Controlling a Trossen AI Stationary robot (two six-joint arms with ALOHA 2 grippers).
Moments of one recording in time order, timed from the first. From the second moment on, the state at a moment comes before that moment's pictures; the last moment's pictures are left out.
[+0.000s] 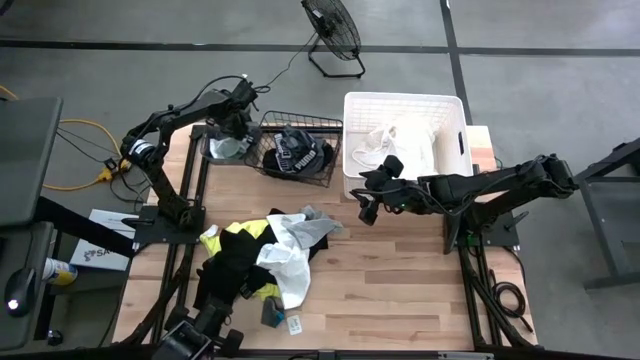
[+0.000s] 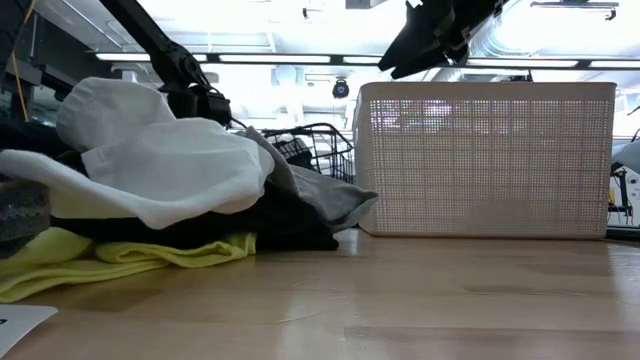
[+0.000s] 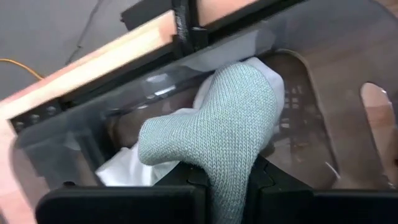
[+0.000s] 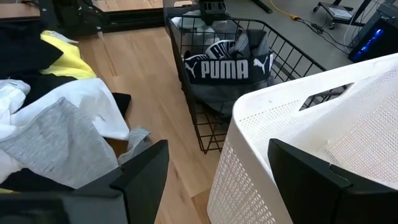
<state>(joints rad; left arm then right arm) 1.03 1.70 1.22 -0.86 -0.24 -0.13 0.11 1.27 0.96 -0.29 0.57 0.23</state>
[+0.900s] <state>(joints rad) 1.17 1.64 1.21 -0.90 0.04 -0.16 0.11 1.27 0.96 -0.29 0.54 0.23</state>
